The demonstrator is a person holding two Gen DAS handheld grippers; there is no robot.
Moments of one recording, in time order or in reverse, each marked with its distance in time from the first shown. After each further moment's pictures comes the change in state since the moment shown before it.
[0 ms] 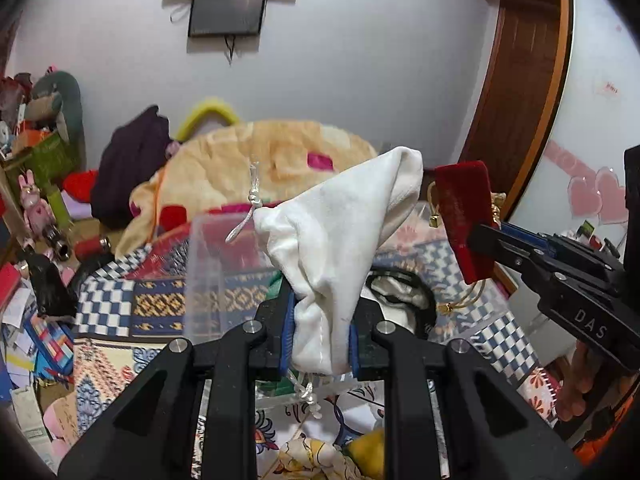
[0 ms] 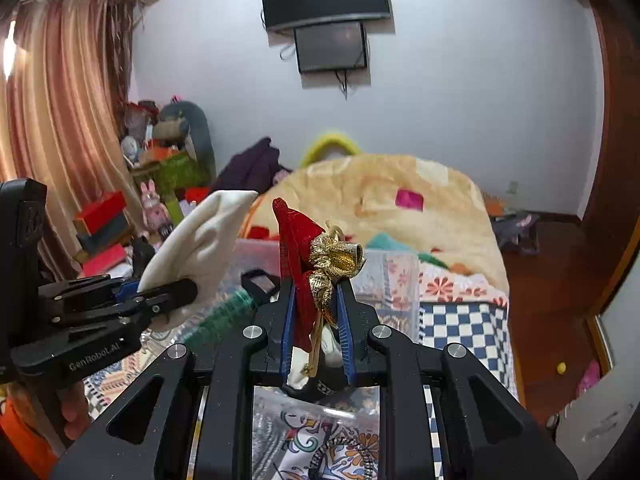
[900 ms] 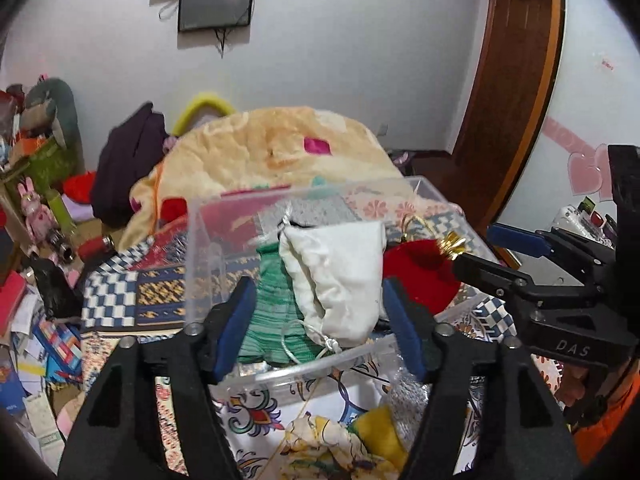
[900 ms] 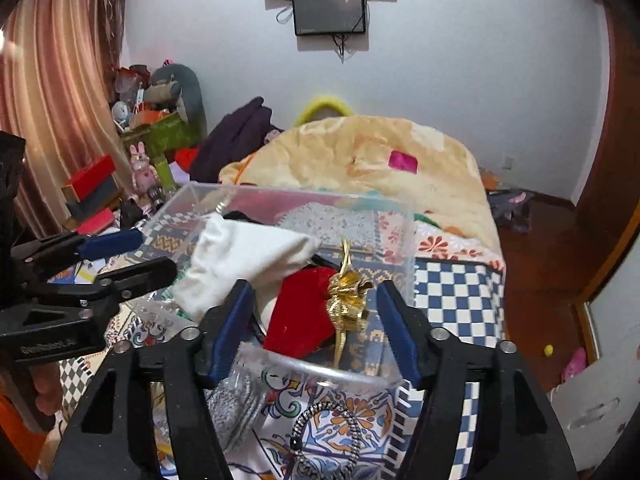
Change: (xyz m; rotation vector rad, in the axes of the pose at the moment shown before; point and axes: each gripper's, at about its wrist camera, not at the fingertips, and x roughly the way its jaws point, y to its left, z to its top) left arm -0.020 -0.007 -0.007 0.051 0.027 0.003; right arm -0.003 -0.002 -0.014 -0.029 0.109 -0.037
